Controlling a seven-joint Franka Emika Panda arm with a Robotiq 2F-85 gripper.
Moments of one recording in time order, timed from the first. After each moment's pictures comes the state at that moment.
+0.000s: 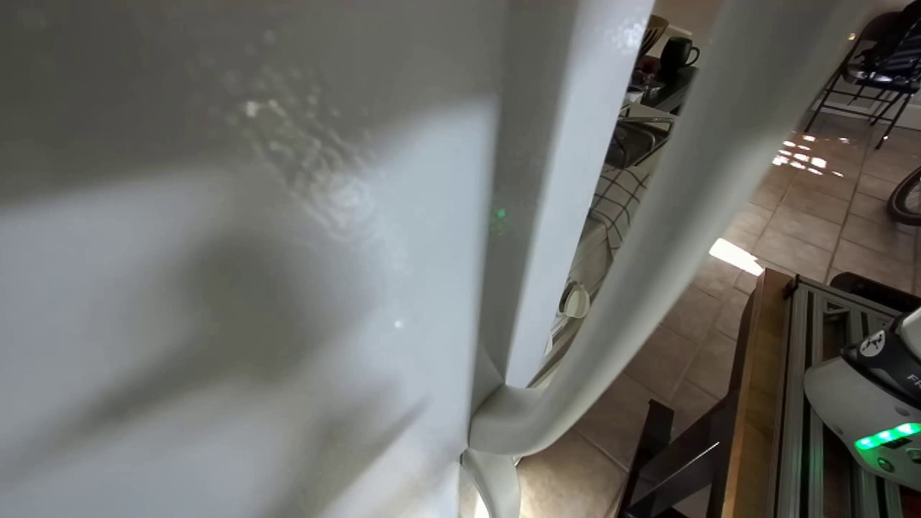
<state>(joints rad) 0.04 0.13 0.06 -1.84 0.19 1.92 -0.11</state>
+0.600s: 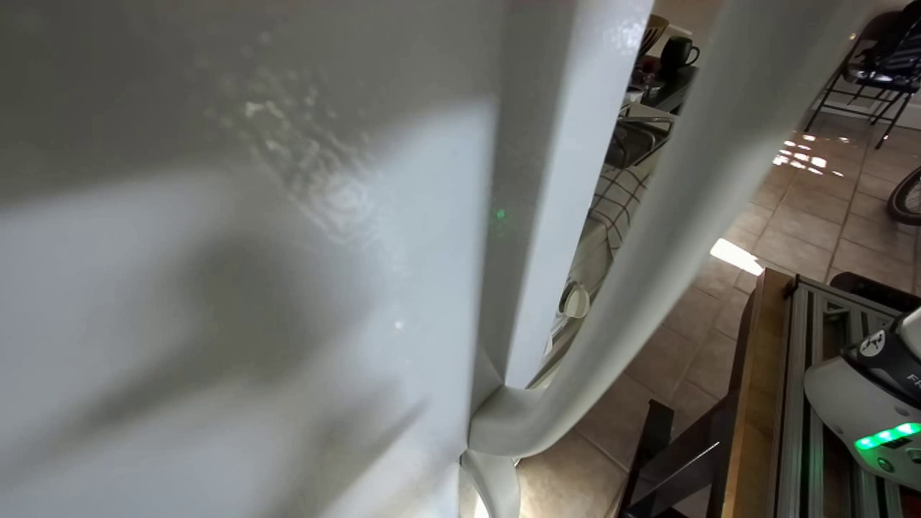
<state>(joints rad) -0.04 0.13 0.00 -1.77 0.25 1.85 -0.12</state>
